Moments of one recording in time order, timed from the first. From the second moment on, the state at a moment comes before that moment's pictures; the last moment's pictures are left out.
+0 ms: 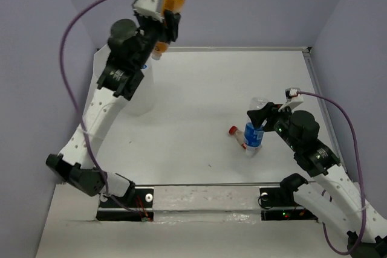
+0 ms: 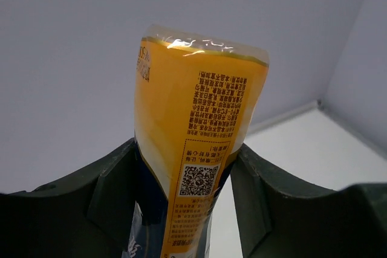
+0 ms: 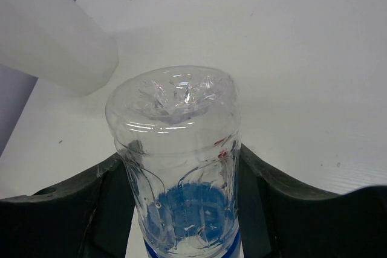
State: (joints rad) left arm -0.55 1.48 1.72 -0.13 -0.06 0.06; right arm 0.50 0.59 0.68 -0.30 0.10 0.47
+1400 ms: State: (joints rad) left arm 0.04 1.14 1.21 0.12 -0.07 -0.42; right arm 0.68 0.98 0.96 -0.09 -0.07 0.44
